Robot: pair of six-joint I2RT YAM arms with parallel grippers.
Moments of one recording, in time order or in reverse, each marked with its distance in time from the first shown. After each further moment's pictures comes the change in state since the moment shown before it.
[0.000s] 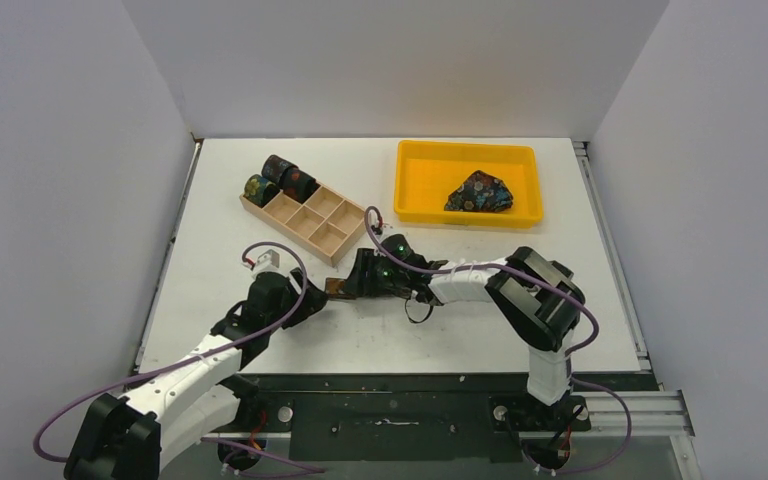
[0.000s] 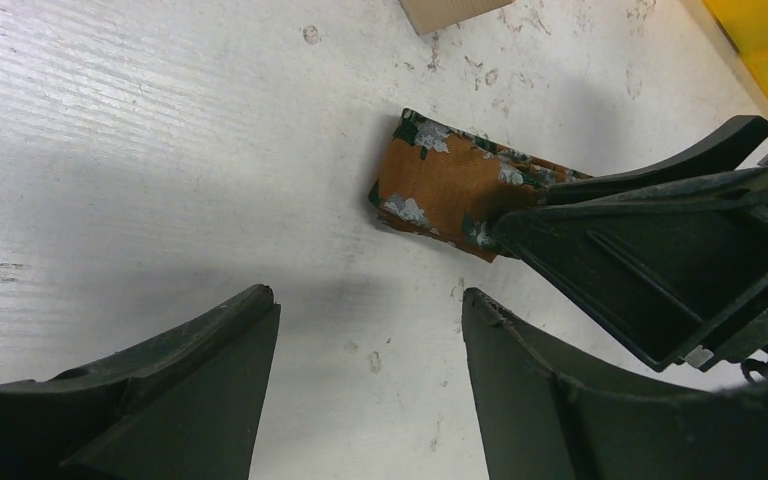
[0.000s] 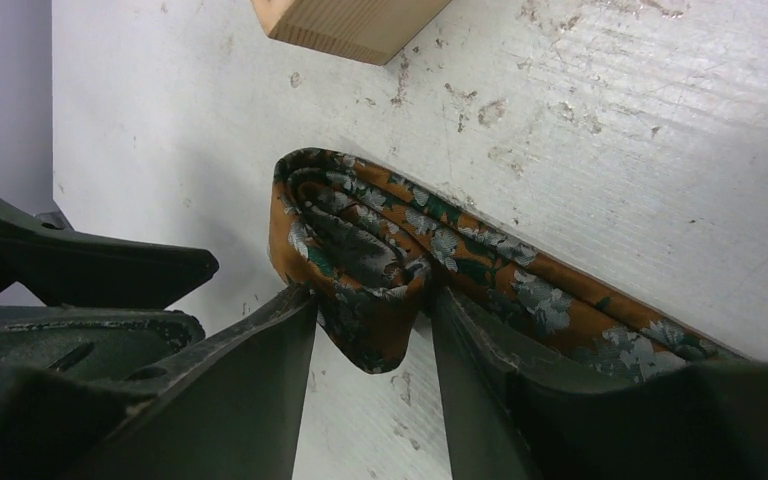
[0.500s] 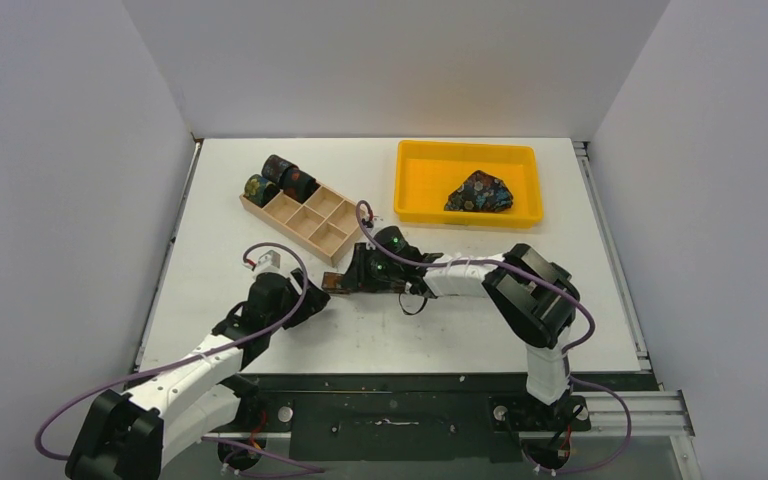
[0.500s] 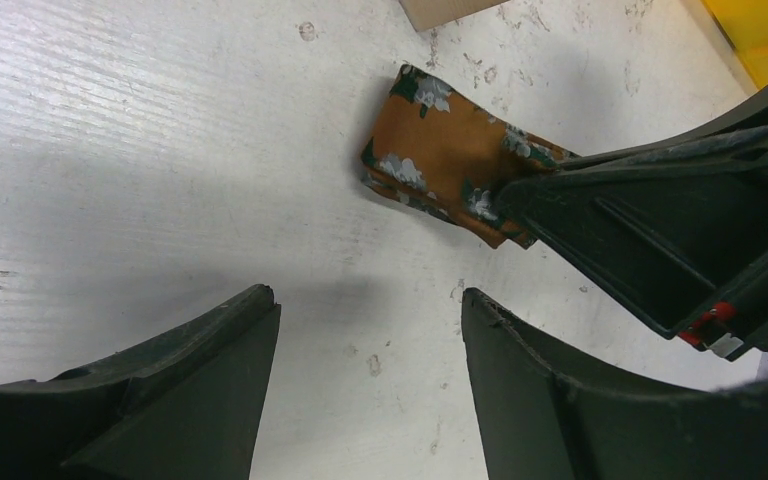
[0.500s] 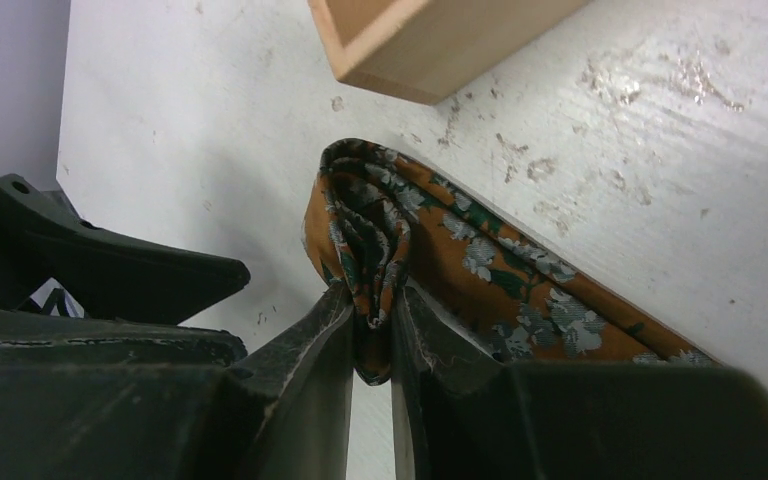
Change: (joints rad) left arm 0.008 0.014 -0.018 0.036 0.014 -0.002; right arm -0.003 0.042 0.080 -0.034 -0.047 -0.061
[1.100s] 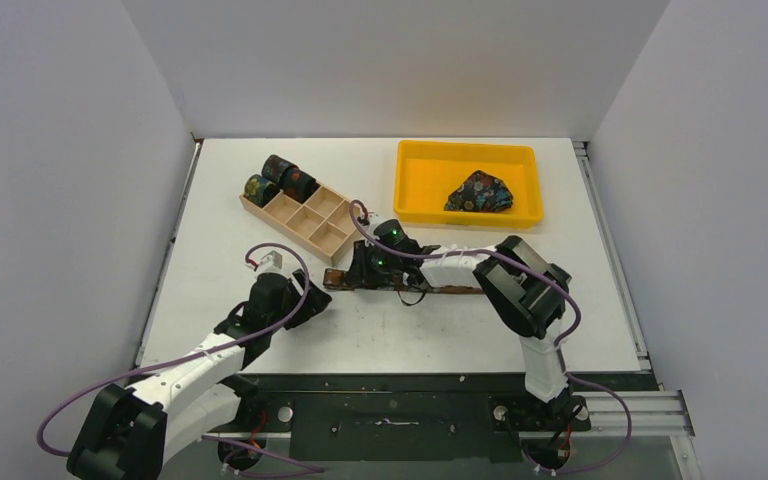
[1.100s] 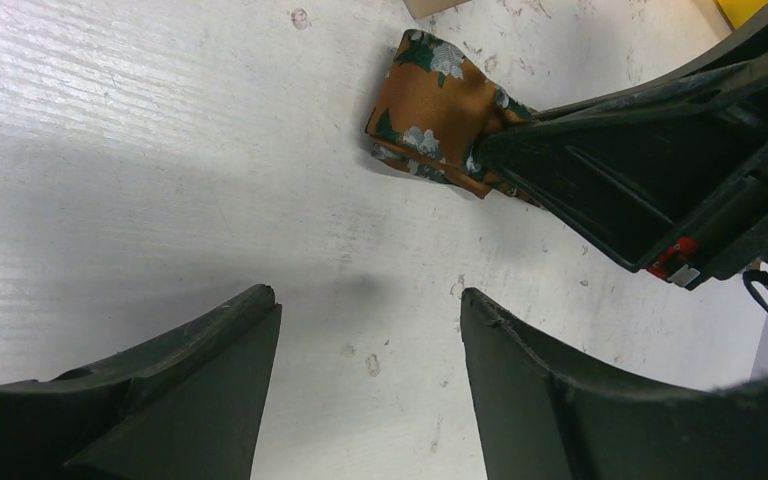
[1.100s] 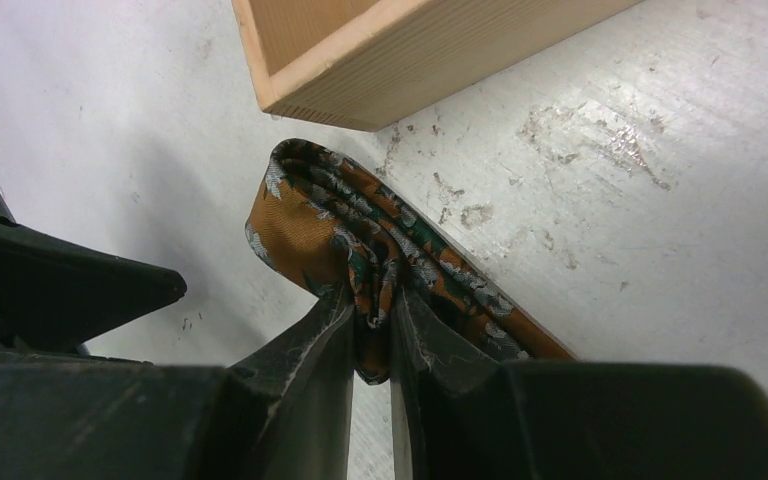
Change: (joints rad) left arm 0.002 0.033 -0.010 0.039 0.027 0.000; right arm -0.040 0.085 0.087 -0.056 -0.061 -0.179
